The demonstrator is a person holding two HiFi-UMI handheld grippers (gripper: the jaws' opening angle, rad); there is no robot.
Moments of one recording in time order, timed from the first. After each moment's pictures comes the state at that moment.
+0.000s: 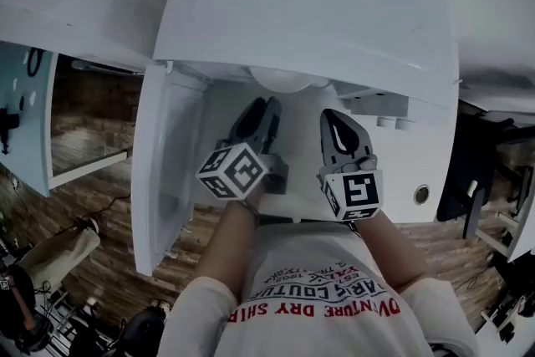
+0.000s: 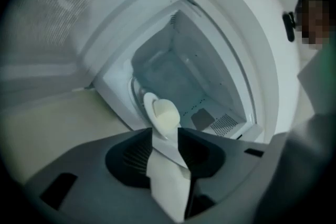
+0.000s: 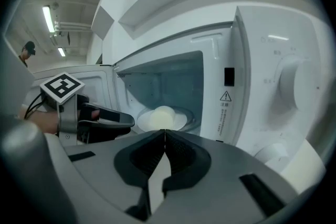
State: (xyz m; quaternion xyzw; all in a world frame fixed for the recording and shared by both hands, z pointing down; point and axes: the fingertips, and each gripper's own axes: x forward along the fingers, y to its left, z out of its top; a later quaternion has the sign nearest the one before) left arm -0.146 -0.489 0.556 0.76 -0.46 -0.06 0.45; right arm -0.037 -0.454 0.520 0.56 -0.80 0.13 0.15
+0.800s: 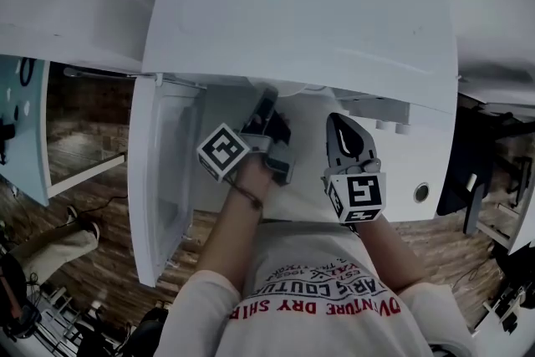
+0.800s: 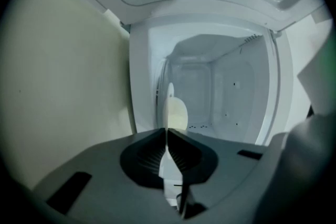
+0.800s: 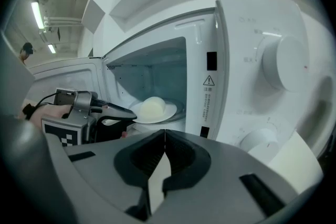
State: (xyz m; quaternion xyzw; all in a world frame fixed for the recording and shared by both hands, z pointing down) left arm -0.127 -0.520 0.577 0.61 -0.37 -0.25 0.65; right arm -0.016 -0.452 0.540 0.59 -0.77 0.16 0.18
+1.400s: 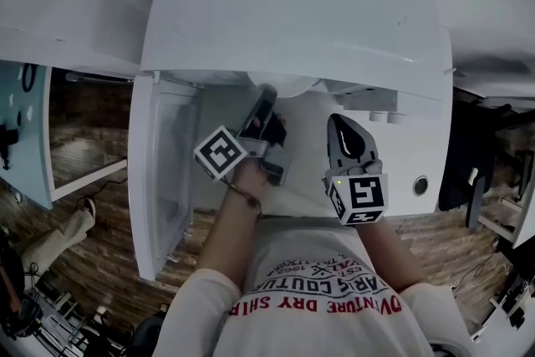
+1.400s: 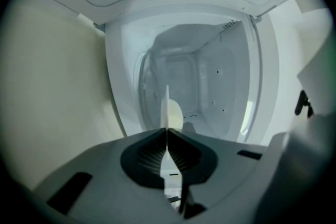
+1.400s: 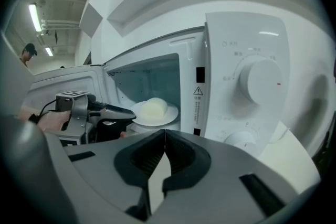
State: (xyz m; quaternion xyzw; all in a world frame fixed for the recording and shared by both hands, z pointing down) left arm -0.116 -0.511 0.551 0.68 -0.33 -0.23 0.61; right arm -0.006 -0.437 0.523 0.60 -0.77 0.16 0.16
